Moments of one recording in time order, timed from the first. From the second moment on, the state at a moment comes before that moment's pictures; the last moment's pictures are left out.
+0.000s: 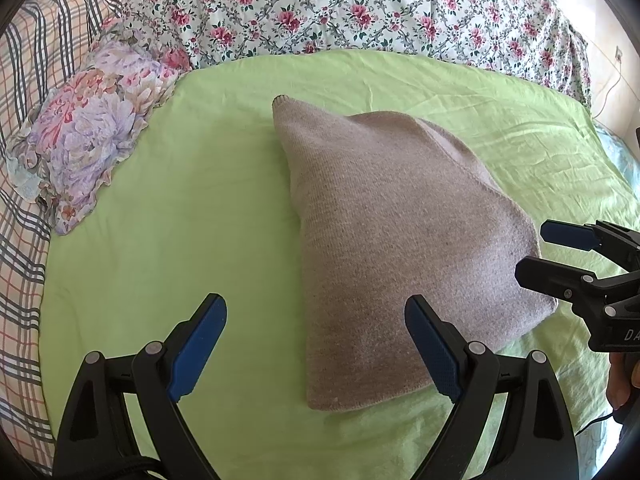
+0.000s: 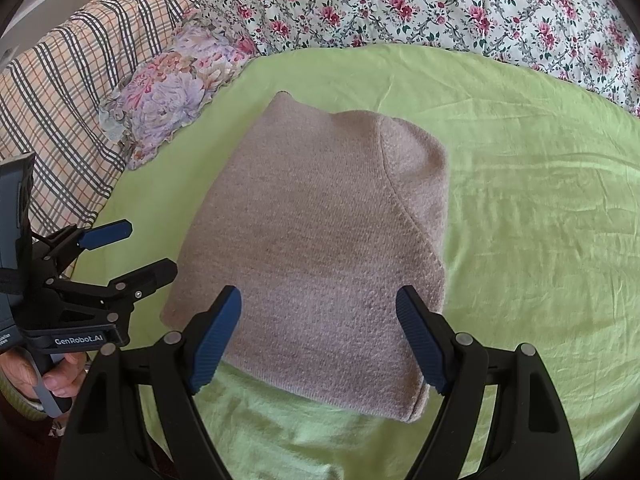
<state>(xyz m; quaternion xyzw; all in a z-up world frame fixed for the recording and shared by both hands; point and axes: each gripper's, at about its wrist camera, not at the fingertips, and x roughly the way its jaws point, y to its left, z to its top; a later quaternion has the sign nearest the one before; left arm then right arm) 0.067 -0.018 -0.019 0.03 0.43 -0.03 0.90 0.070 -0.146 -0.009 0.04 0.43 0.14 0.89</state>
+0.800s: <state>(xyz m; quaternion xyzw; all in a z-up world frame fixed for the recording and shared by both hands) 0.072 -0.019 -0.013 0.03 0.43 -0.03 0.90 0.075 -0.153 -0.004 0.04 0.43 0.14 0.89</state>
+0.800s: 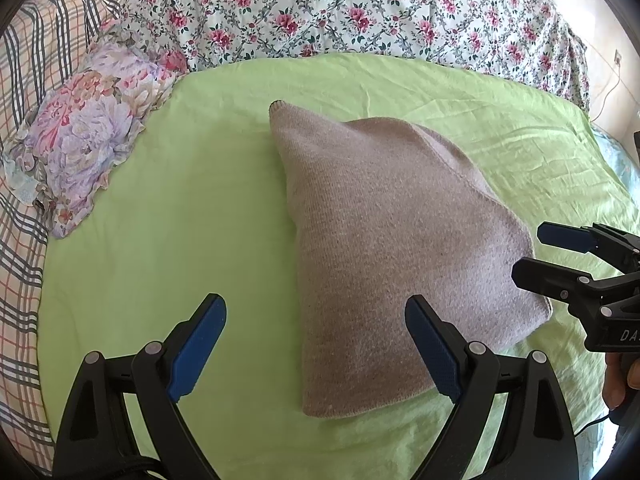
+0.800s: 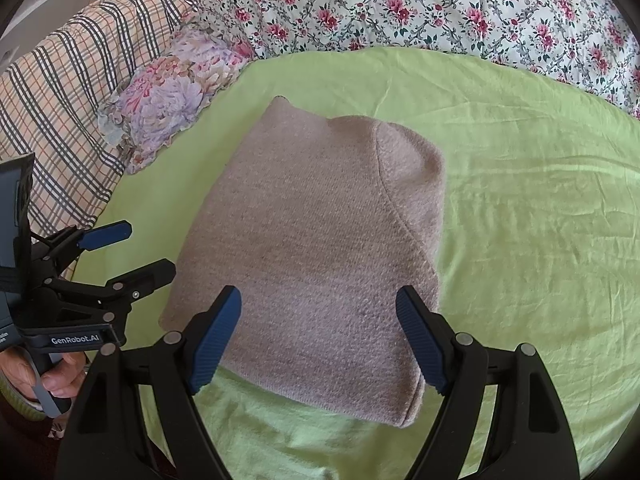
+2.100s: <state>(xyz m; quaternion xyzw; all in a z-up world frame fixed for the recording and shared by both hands) 0.098 -0.014 -0.016 0.04 0.43 -0.02 0.90 0.096 -0.172 -0.015 0.05 0.44 0.13 0.89</state>
